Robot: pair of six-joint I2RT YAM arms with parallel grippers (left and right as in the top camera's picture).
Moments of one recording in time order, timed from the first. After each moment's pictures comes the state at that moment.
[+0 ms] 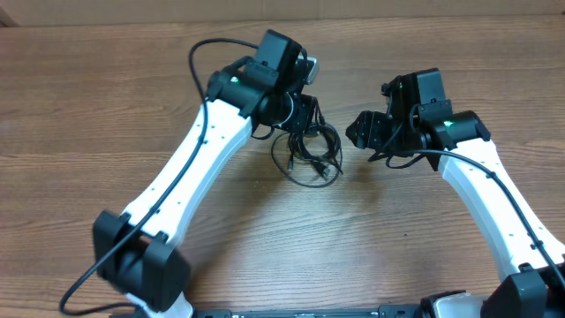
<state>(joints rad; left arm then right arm) -0.50 1.82 1.74 -0.98 0.26 -0.20 0.21 1.52 1.22 -0.78 -0.30 0.40</state>
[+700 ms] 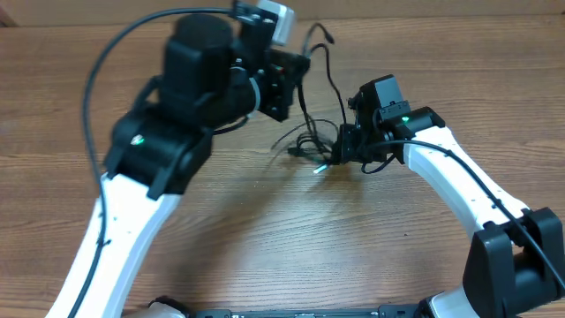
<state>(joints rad) -0.45 1.42 1.74 -0.70 0.37 -0.25 0.32 1.69 1.22 -0.75 -0.30 0.41</state>
